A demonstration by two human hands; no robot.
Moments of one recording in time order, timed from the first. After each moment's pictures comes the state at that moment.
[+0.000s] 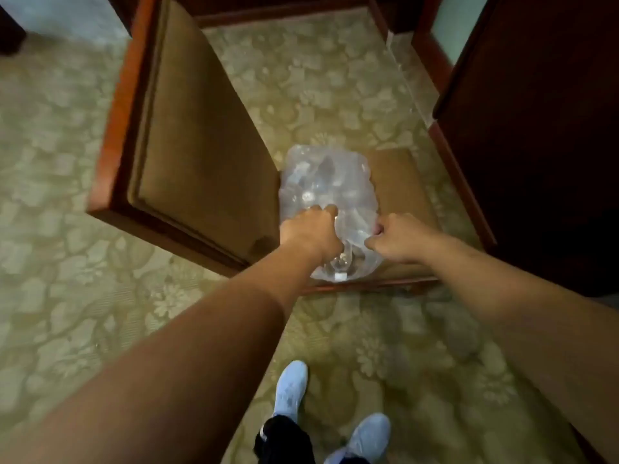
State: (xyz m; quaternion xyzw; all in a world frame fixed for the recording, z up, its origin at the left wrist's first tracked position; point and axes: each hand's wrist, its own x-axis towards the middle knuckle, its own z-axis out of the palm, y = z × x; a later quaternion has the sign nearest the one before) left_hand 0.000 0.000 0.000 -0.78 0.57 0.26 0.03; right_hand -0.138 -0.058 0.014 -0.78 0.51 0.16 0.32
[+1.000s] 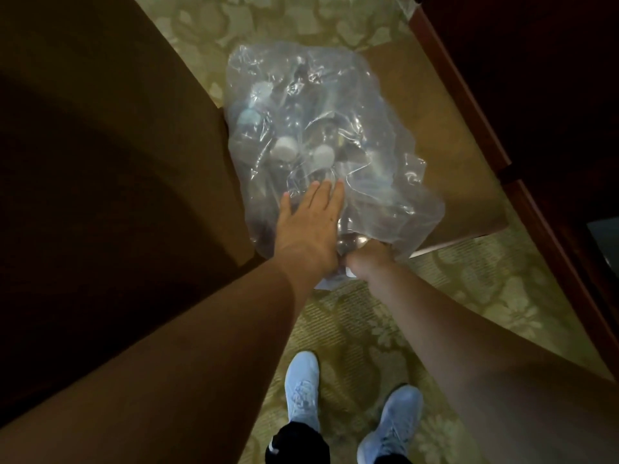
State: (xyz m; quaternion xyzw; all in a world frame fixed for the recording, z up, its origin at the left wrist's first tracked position) left_hand 0.051 -0.060 -0.203 -0.66 0.69 0.26 0.14; right_hand -0.058 -0.068 -0.289 -0.43 0.75 0.06 0.49
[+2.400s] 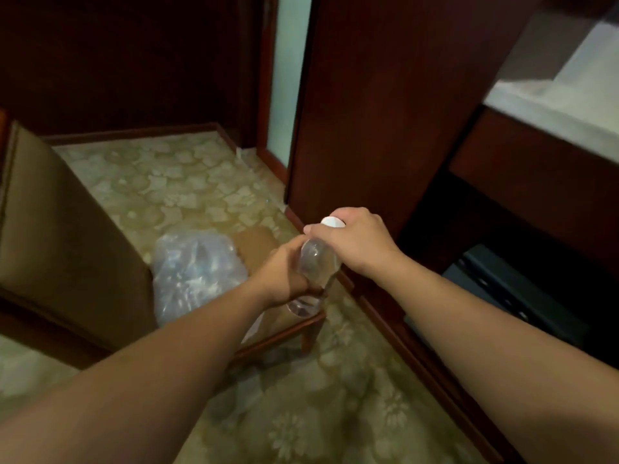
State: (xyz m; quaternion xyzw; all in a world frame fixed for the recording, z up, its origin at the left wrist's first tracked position) left_hand -0.130 0.025 0.081 -0.52 0.64 0.45 -0.34; right_hand -0.251 0.039 0.185 -0.67 0.67 -0.20 0.25
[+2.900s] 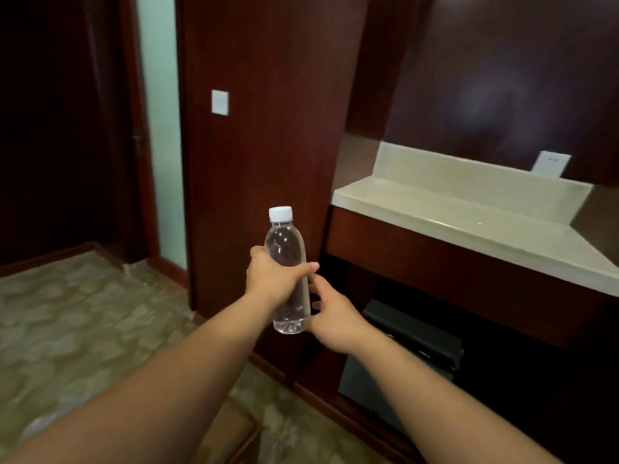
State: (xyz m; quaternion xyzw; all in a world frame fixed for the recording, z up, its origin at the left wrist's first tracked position) left_hand -0.235 -0.014 0.287 -0.48 0.58 0.46 -0.47; right_hand -0.334 0.062 0.276 -0.60 0.68 -0.33 0.27
